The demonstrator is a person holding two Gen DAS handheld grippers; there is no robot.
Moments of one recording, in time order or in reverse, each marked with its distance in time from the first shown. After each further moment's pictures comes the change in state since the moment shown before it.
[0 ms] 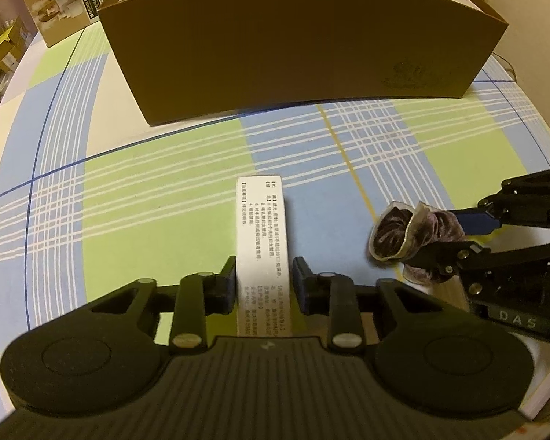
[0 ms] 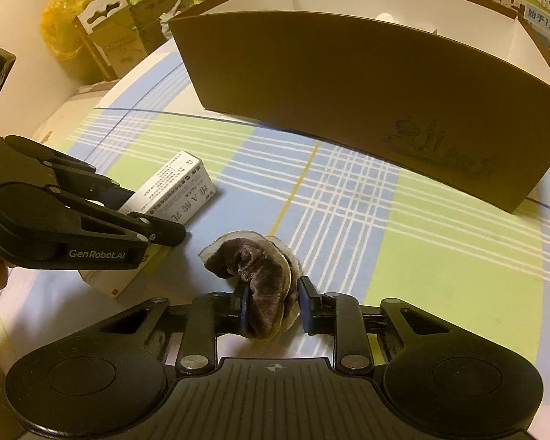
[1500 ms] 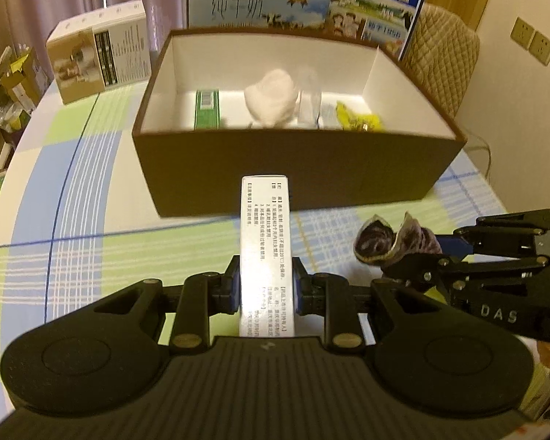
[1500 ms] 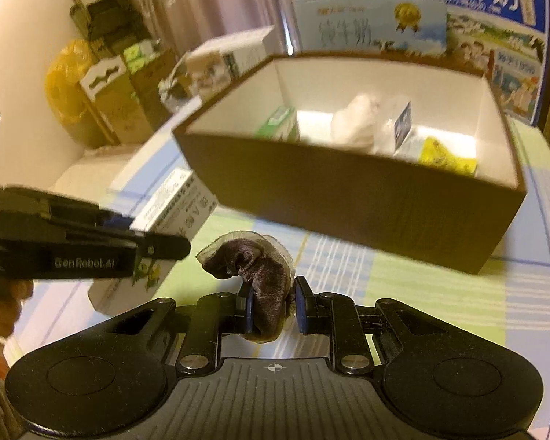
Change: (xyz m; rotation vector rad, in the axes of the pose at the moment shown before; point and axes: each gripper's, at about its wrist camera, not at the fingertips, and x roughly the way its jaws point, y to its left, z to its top) left arm -0.073 0.005 0.035 -0.091 -0.219 -0.071; right arm -0.068 -0.006 0.036 0.085 -0.217 0.013
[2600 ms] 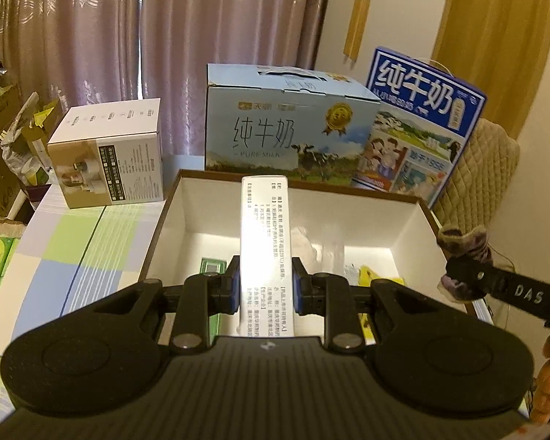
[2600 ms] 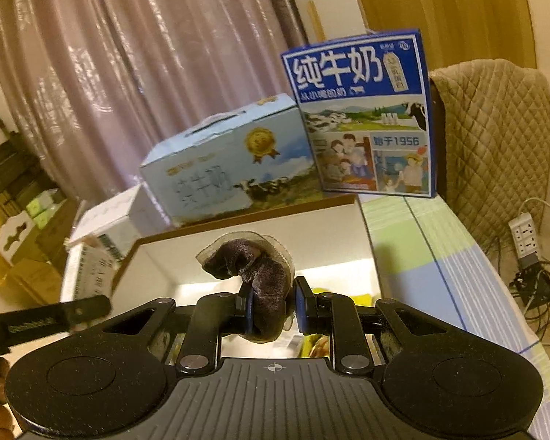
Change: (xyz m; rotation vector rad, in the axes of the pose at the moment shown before) left arm 0.031 -0.002 0.145 -0.136 -0.233 0.084; right arm -0.003 -0.101 0.124 0.305 -0.284 -0.232
